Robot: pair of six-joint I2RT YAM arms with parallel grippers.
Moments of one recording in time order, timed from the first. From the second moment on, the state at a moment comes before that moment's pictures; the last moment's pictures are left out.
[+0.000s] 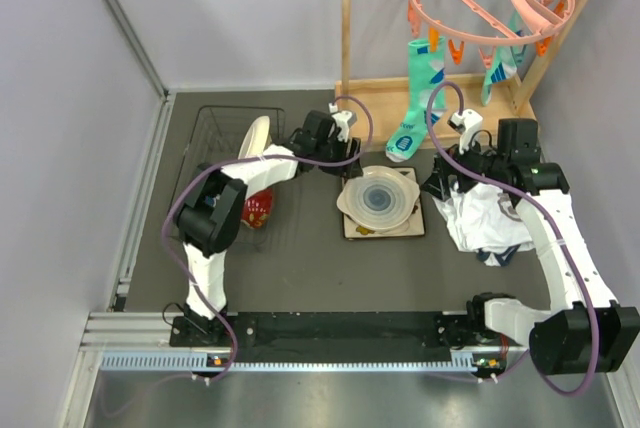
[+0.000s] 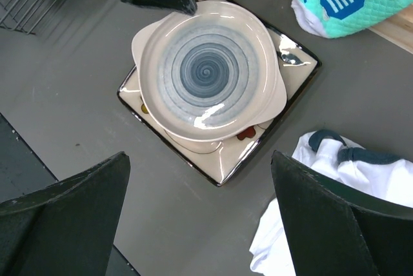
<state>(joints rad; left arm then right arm) -0.57 2.00 1.42 -0.14 0.32 -0.26 0.04 1.11 1.09 -0.74 -0.66 -0.29</state>
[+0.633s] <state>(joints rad) -0.57 1.57 1.48 -0.34 -0.19 0.06 0.04 1.12 1.09 -0.74 -0.66 -0.30</state>
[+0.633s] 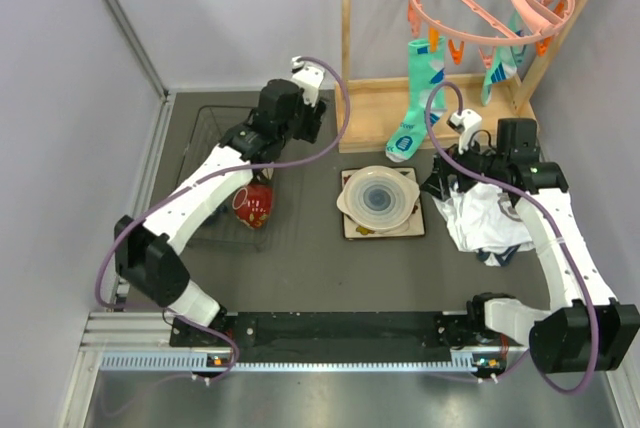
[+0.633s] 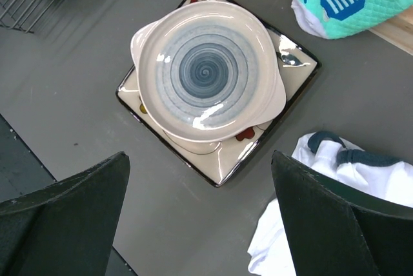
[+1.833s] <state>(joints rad) -0.45 1.48 1.24 -0.28 -0.50 0.25 0.04 1.16 1.02 -0.67 -0.72 -0.29</state>
